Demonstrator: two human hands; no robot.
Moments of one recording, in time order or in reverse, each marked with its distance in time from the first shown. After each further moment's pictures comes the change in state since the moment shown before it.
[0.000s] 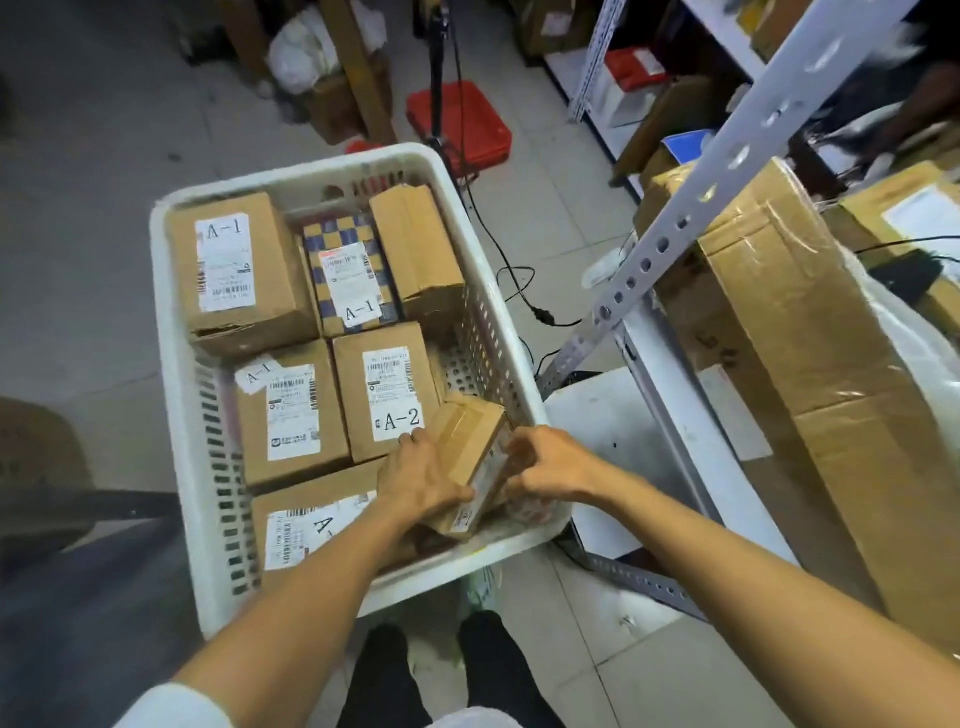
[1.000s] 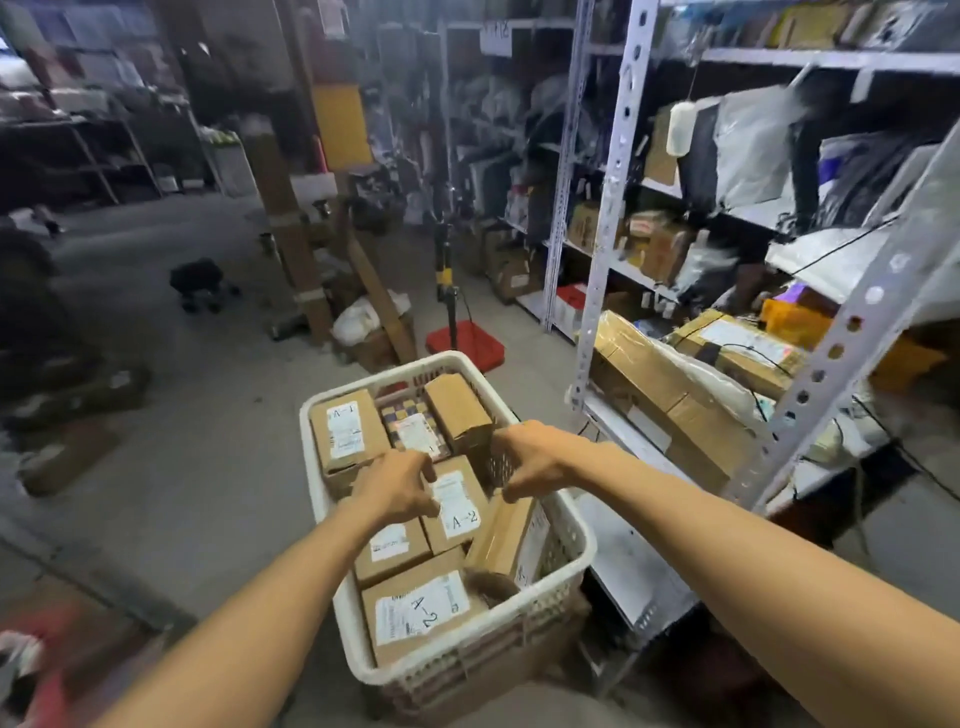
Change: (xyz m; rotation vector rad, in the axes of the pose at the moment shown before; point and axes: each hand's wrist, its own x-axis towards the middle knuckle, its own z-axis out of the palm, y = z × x) left_hand -0.222 -0.051 -0.191 0.210 0.275 0.412; right_hand -0.206 -0.186 -0.002 -0.506 0.365 -0.313
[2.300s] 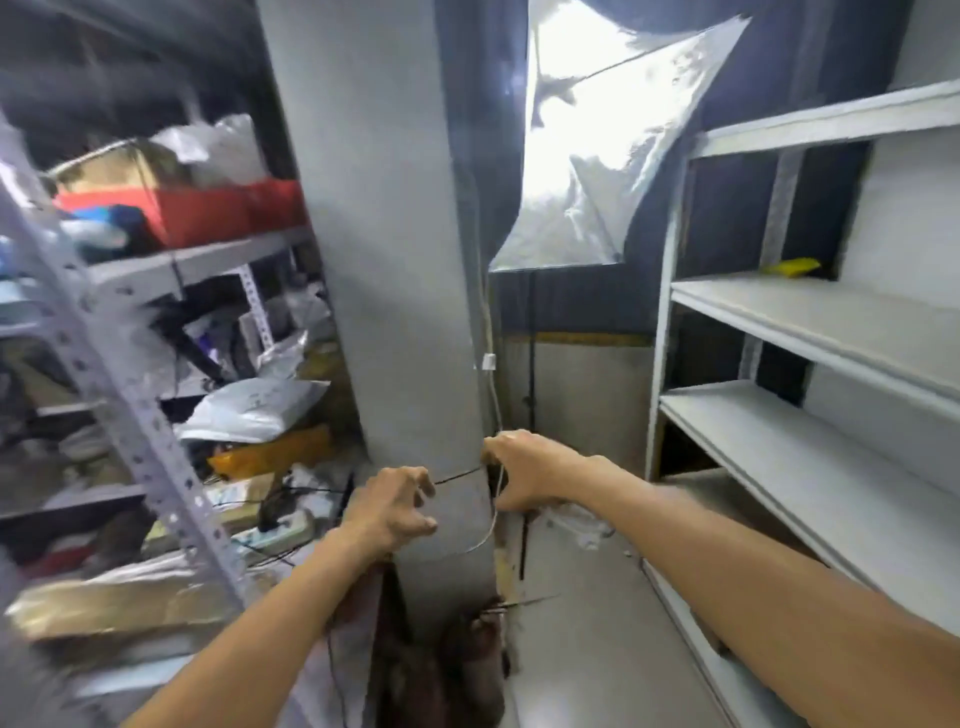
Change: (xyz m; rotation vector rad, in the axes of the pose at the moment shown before) left_hand -0.160 0.451 0.033 0.178 -0.086 1.261; right_hand -0.509 0.046 -0.021 0.011 0.592 1.124
